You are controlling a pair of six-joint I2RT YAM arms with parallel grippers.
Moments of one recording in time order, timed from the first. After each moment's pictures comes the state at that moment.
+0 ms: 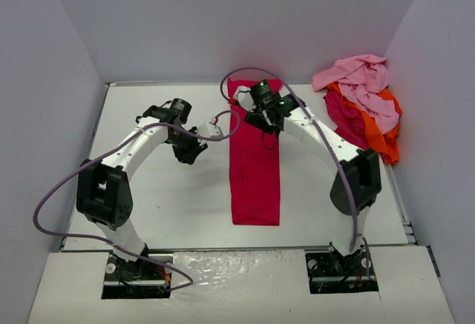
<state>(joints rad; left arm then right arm) -0.35 1.70 1.44 -1.03 0.37 0.81 0.58 1.88 1.70 -0.73 0.37 -0.64</state>
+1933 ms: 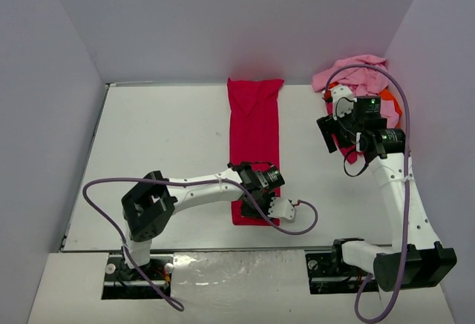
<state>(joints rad) -1.13 1.87 1.43 -0.87 0.21 0.68 0.07 1.17 1.27 -0.84 -0.06 -0.39</state>
